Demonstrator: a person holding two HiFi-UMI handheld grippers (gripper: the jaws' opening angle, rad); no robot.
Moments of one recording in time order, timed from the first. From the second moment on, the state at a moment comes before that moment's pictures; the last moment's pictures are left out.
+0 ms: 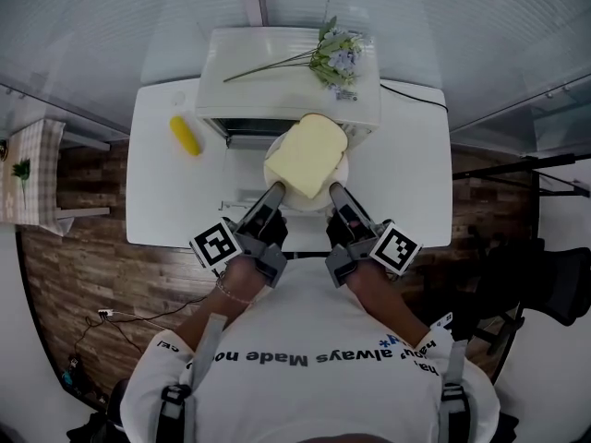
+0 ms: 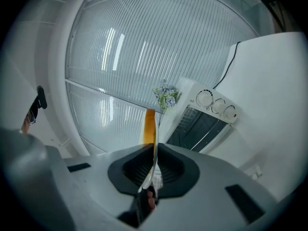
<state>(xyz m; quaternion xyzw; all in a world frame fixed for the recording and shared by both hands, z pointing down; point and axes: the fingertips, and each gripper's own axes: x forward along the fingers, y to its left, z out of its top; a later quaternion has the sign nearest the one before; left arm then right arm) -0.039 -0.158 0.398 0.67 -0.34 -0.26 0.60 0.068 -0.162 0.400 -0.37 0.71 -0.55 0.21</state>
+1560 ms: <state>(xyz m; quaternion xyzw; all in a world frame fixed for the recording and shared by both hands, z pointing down) -0.070 -0.194 0.572 0.66 -0.36 -0.19 0.63 0.039 -0.194 0.576 -0.41 0.67 -0.61 0.14</state>
